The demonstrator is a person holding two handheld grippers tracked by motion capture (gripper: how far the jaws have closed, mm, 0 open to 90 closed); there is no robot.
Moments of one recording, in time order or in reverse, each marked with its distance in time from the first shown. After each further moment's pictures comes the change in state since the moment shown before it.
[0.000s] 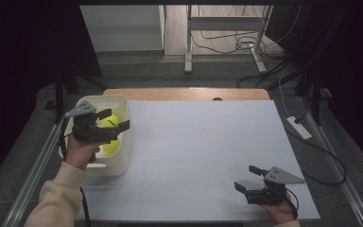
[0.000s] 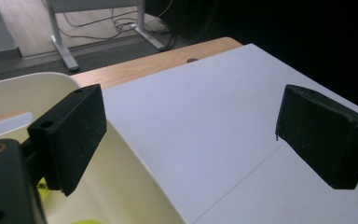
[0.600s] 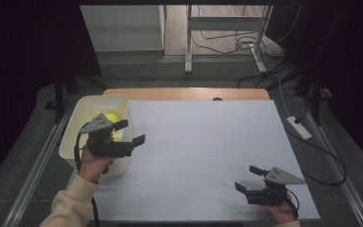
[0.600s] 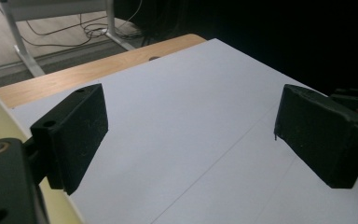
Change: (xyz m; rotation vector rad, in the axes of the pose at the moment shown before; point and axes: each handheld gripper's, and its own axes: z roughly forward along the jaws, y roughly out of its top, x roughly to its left) left arm -0.044 -0.019 0.012 -0.012 -0.092 0.068; right arm -0.001 -0.001 -0.001 0.001 -0.007 0.001
